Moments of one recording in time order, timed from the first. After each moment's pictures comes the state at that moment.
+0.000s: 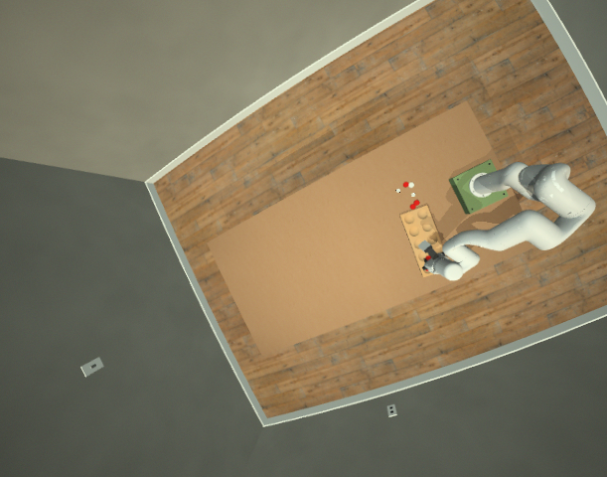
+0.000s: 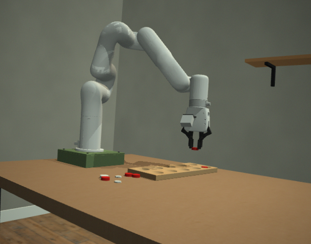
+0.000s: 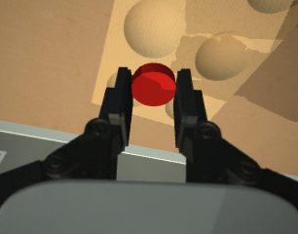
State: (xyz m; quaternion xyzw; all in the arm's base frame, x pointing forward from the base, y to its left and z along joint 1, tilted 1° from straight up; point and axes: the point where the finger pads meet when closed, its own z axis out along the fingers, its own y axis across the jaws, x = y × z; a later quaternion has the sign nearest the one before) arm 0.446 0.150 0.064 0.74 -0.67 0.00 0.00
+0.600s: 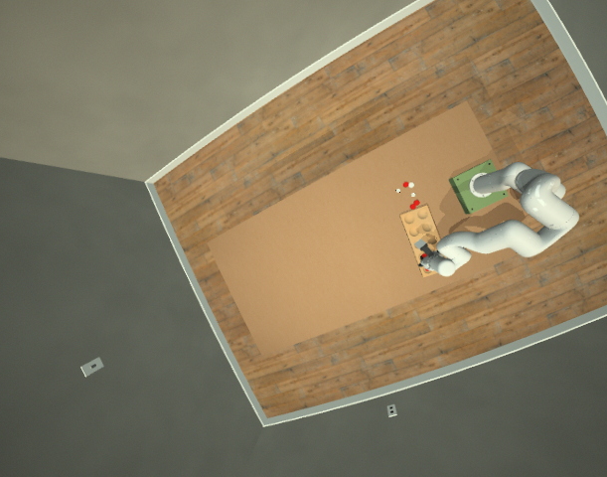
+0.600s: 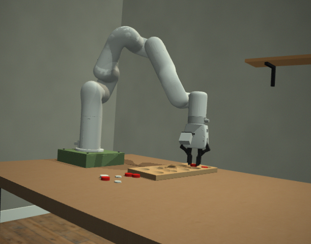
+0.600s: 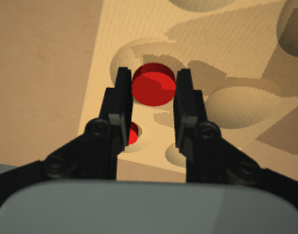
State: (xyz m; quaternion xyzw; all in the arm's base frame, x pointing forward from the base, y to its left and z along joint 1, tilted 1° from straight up) arm 0.443 0.151 -0.005 0.74 -0.67 0.00 0.00
